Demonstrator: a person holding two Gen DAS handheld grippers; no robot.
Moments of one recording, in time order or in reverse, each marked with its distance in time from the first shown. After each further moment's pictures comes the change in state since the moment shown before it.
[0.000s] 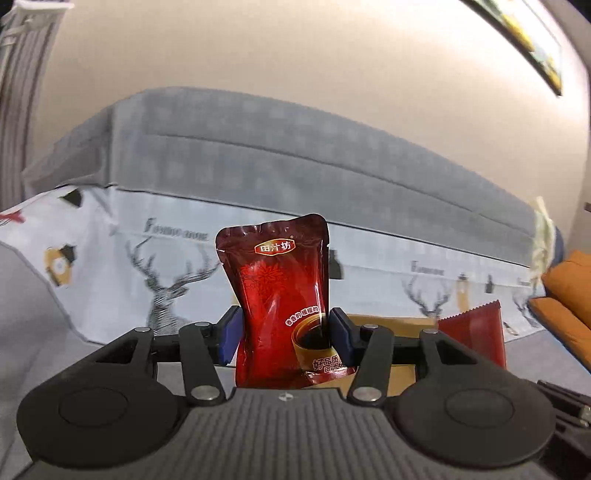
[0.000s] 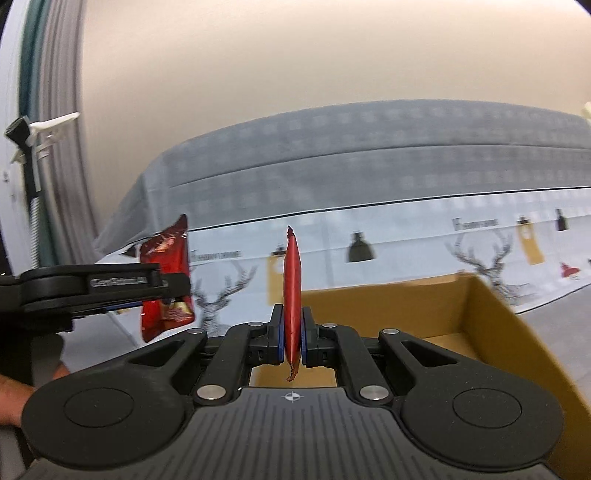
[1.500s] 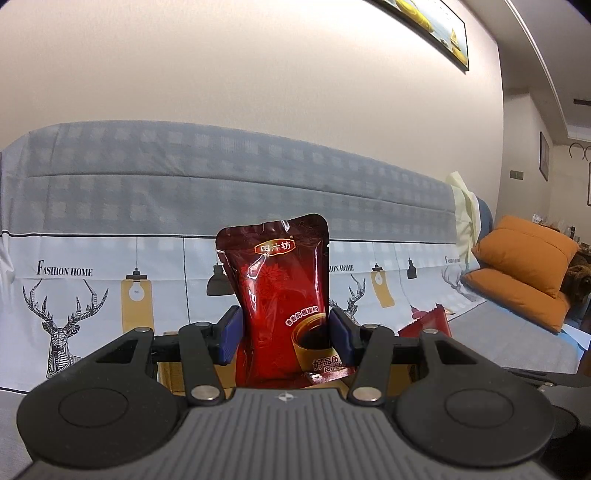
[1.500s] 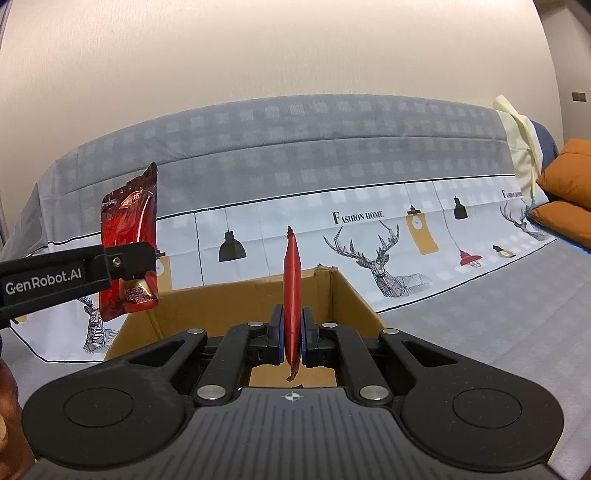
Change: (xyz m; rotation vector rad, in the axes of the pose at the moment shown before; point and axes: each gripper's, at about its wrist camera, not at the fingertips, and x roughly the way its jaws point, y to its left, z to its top) left arm 0.019 -0.093 -0.020 0.161 -0.062 -0.230; right arm -0.011 -0.077 -0.009 0.049 0.002 -0.271
